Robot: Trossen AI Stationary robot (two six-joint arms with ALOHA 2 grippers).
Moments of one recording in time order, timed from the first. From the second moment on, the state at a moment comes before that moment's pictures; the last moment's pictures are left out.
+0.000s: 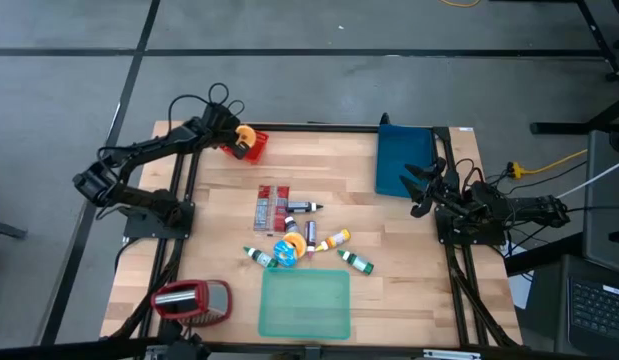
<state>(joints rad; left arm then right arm) 0.96 1.29 0.68 -0.23 -0.10 0.12 0.08 0.01 0.02 0.25 0.53 0.04</state>
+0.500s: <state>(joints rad) 0.96 1.31 0.68 -0.20 -0.11 0.10 0.08 0.01 0.02 0.25 0.53 0.04</state>
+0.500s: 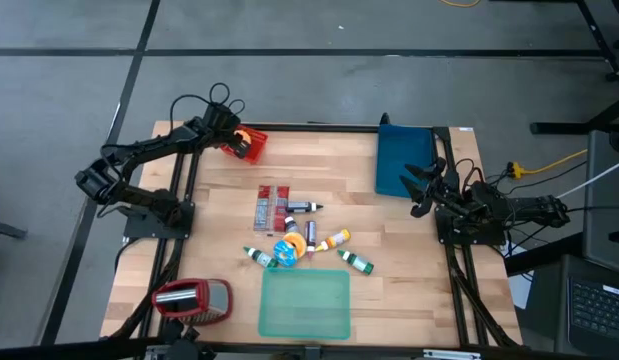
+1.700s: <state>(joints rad) -0.20 1.26 0.68 -0.04 -0.30 0.04 0.08 0.01 0.02 0.25 0.53 0.04</state>
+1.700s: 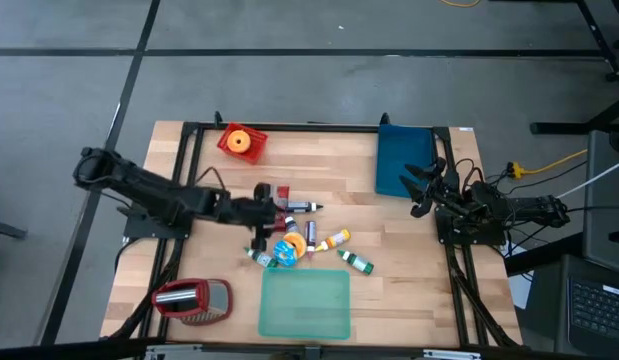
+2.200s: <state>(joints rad) -0.17 1.35 0.68 0.01 -0.26 0.03 0.08 0.01 0.02 0.25 0.53 0.06</state>
